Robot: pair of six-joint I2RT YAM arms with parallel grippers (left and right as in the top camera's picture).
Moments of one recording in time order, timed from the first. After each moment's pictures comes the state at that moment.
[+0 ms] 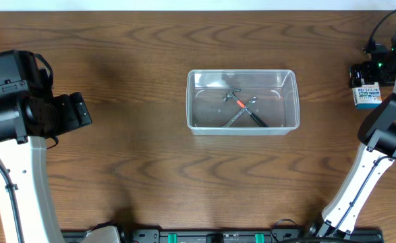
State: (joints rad) left arm 0.24 1.33 1.60 -1.45 -0.11 -0.12; right arm -0.45 2.60 2.46 -1.36 -0.01 -0.45
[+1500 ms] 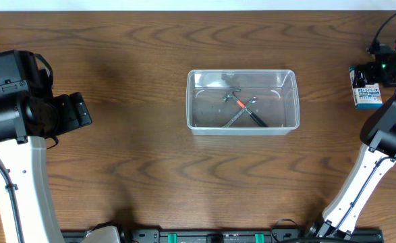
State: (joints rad) left arm 0.24 1.33 1.60 -1.45 -0.11 -0.12; right arm -0.47 2.61 2.46 -1.35 -0.01 -0.46
